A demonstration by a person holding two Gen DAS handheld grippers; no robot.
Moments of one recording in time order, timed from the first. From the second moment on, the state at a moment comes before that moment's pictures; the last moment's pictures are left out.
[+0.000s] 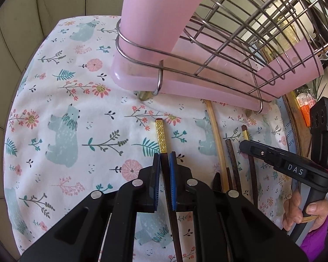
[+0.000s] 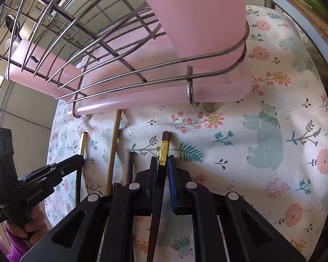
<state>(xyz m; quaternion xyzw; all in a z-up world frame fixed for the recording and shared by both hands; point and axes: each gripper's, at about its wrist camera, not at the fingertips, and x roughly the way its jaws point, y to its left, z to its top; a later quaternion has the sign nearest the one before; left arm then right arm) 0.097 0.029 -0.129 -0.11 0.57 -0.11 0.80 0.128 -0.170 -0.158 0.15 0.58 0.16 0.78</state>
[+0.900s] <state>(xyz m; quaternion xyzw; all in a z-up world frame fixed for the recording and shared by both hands) 0.027 0.044 0.000 -0.11 0.38 -0.13 0.91 0.050 -0.227 -0.028 0.17 0.40 0.18 0.88</state>
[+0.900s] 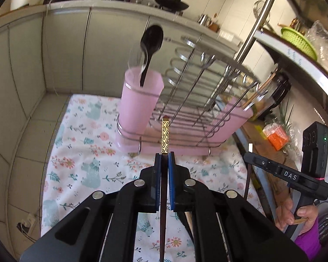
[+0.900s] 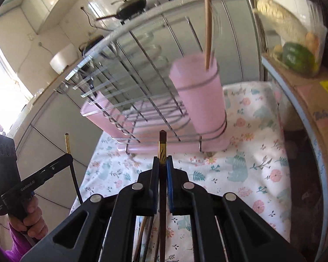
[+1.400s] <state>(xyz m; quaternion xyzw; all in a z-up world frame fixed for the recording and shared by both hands) -0.017 0.052 0.075 -0.11 0.22 -0.12 0.96 0.008 -0.235 0.056 0.15 0.26 0.16 0.94</state>
